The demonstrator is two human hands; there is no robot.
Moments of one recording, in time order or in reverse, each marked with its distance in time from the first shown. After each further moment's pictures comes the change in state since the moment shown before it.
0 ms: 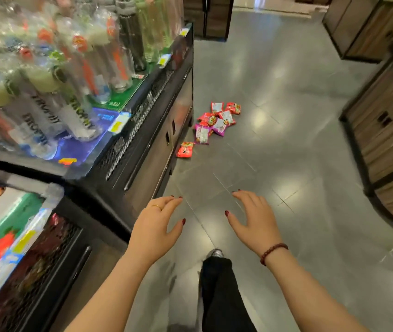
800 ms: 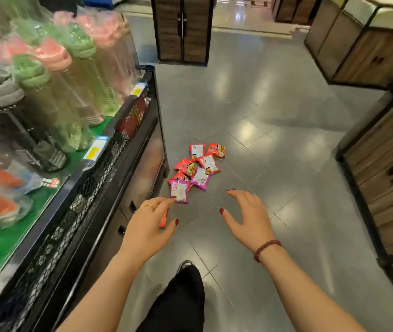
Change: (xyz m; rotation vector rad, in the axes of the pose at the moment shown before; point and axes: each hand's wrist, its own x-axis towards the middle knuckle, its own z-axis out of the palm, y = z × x) left_hand 0.528 -0.045 0.067 -0.080 -0.006 0.054; right_hand 0.494 0.151 -0.050 0.029 0.073 0.043
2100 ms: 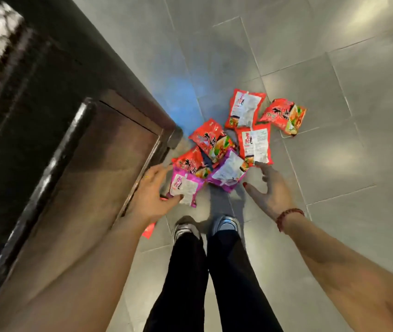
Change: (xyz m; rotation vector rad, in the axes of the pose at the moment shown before) left_hand 0.476 -0.311 0.346 -0.251 -0.287 -0.757; right_hand 0.591 0.319 0.353 0.191 -0.689 0.303
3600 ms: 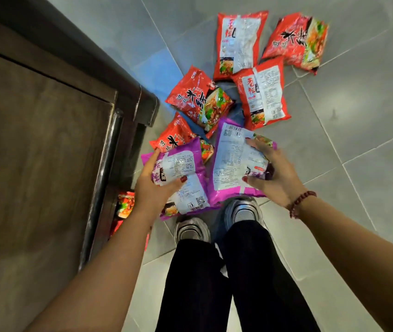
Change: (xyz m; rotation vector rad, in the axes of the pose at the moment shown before) left_hand 0.081 -0.104 0.141 -0.579 -0.013 -0.312; right_hand 0.064 0.112 0.132 0.481 -0.048 -0.031
